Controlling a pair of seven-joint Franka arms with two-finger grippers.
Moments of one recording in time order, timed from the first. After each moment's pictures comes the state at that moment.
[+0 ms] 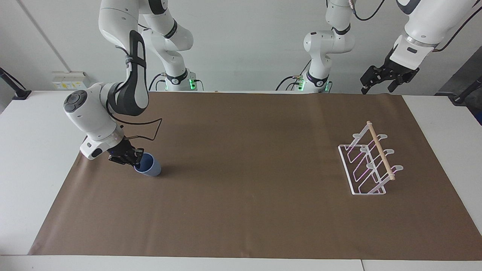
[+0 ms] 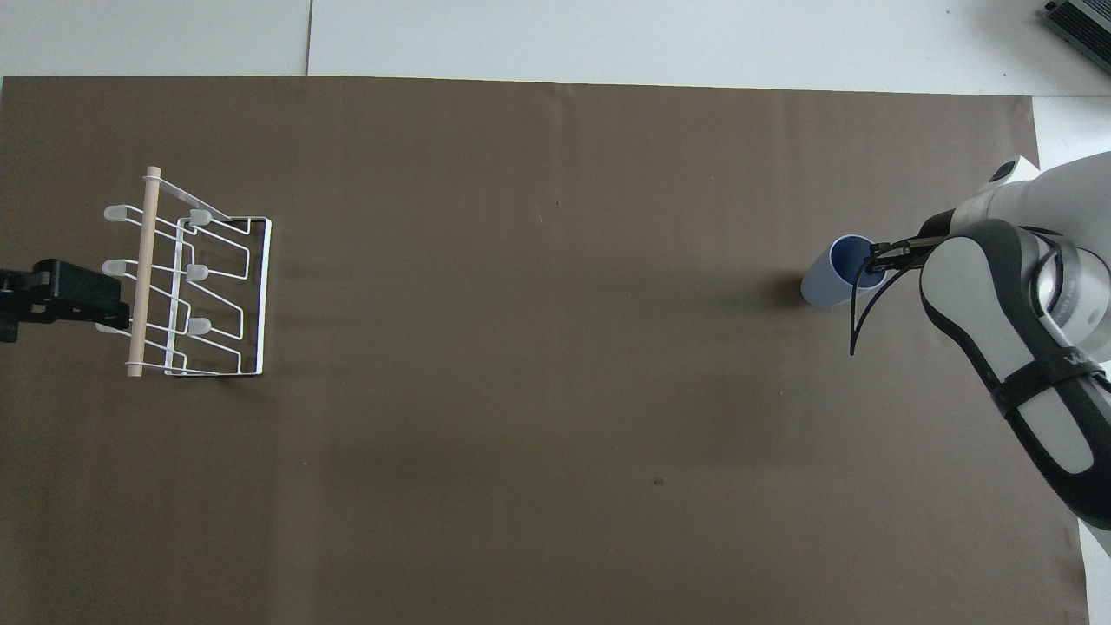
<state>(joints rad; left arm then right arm) -0.04 -0.06 -0.05 -1.55 -0.03 1.42 -0.15 -0.04 0.29 -0.07 -1.85 0.21 2.16 -0.33</state>
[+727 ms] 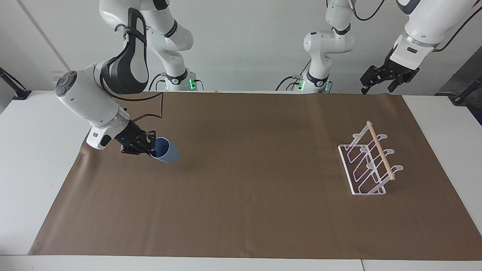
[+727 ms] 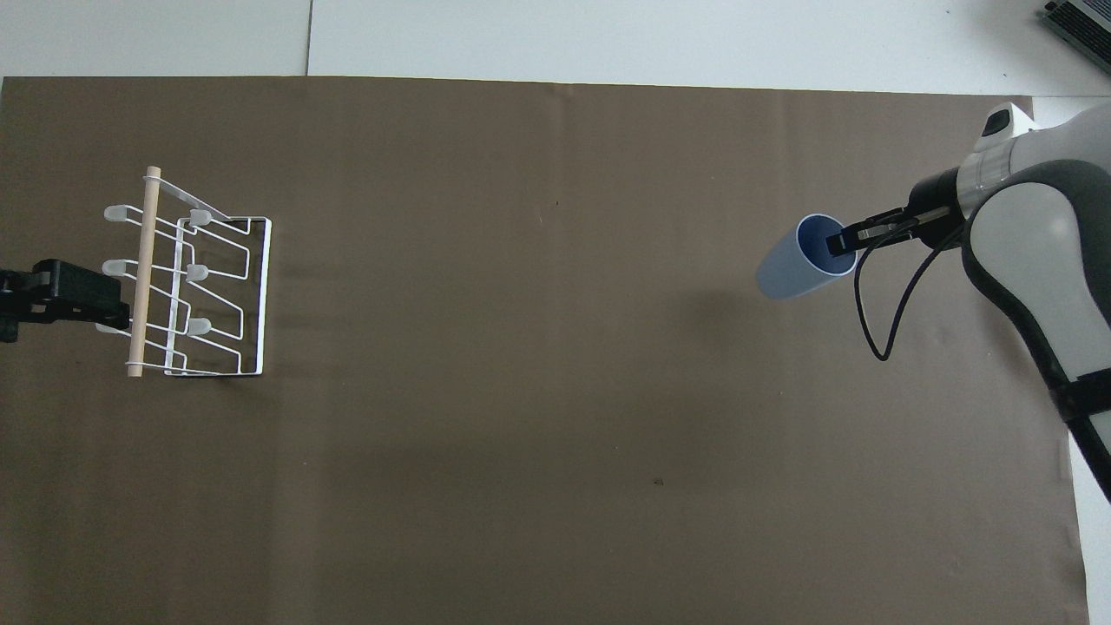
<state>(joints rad) -0.04 -0.06 -0.05 -1.55 -0.03 1.42 -0.15 -0.04 0.25 -0.01 -1.66 0.42 1.87 -0.45</state>
